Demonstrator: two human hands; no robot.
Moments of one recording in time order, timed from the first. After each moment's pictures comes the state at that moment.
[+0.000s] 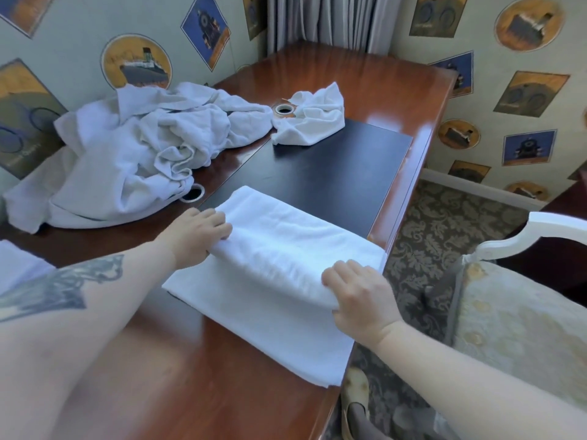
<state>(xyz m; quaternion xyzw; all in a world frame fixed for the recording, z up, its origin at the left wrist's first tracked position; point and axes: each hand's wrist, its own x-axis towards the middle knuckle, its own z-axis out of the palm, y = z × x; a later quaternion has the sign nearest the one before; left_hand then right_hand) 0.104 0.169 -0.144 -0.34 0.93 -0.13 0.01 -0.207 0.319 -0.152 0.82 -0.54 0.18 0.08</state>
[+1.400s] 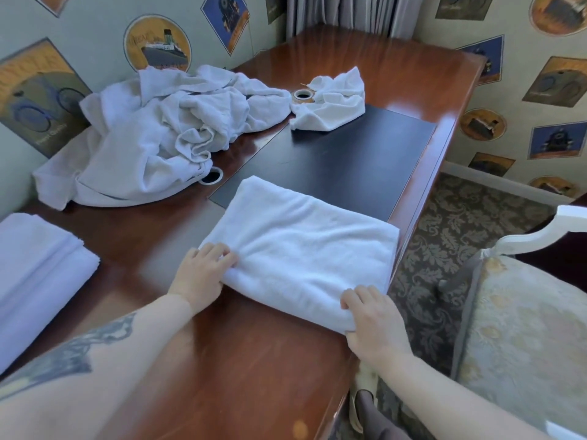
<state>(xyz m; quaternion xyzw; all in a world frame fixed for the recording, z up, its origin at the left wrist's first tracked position) 0.116 0.265 -0.205 -0.51 0.85 -0.08 -0.08 -0.195 0.367 -0.209 0.77 -0.62 0.17 -0.02</state>
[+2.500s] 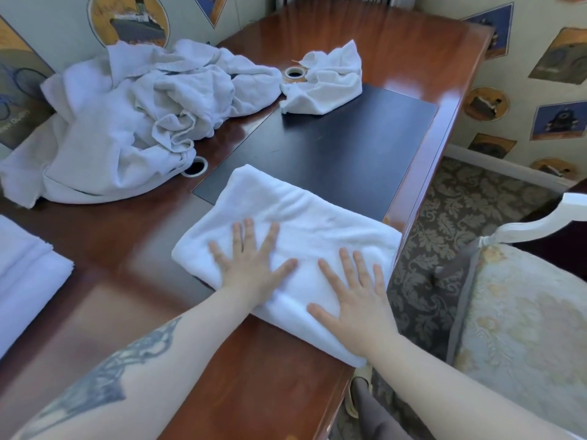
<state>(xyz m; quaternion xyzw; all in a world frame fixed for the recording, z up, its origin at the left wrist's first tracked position) 0.010 0.245 -0.235 -0.67 0.72 0.14 0.06 -0.194 0.328 -0.232 0.73 -0.67 -0.02 -0.13</state>
